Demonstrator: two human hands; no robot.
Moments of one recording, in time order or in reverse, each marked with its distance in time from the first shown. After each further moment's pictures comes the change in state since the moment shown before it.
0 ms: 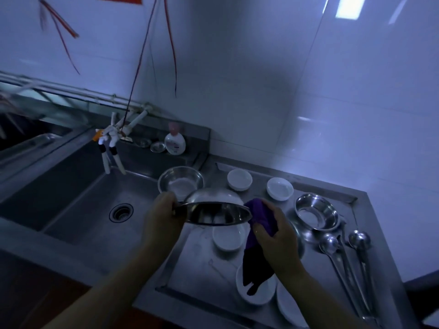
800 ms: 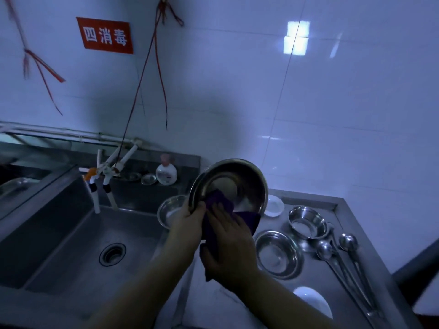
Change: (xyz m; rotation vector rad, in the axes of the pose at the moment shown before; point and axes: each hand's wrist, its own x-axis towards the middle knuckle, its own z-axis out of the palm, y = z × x) left_hand 0.032 0.042 -0.048 -0.847 -0.353 -0.328; right_hand -0.010 -0.102 0.098 -0.569 0.053 -0.545
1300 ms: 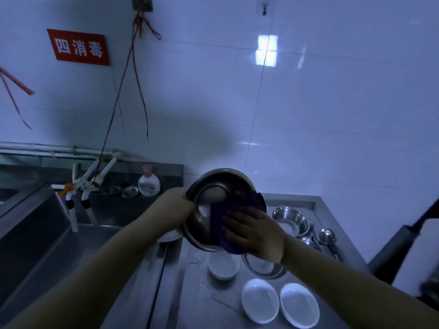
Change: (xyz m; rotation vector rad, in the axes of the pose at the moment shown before) left_hand 0.022 0.065 -0.014 0.766 -0.351 0.114; right_hand 0.010 0.094 -0.049 -0.433 -0.017 -0.762
